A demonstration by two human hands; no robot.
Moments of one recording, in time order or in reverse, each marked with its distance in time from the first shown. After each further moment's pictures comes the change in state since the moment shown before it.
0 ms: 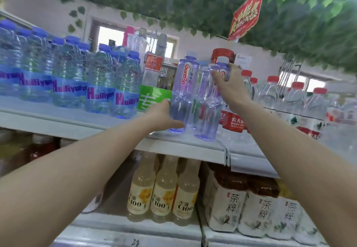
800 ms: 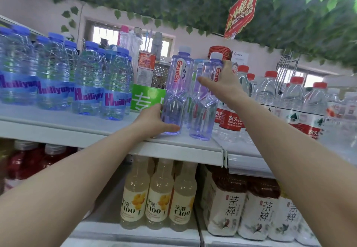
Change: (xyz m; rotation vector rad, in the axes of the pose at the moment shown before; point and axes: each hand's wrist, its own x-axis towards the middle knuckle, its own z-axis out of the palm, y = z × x) left_hand 0.007 -0.010 0.020 -0.158 0.053 0.002; right_hand 0.009 0.009 0.000 -0.125 -0.080 -0.020
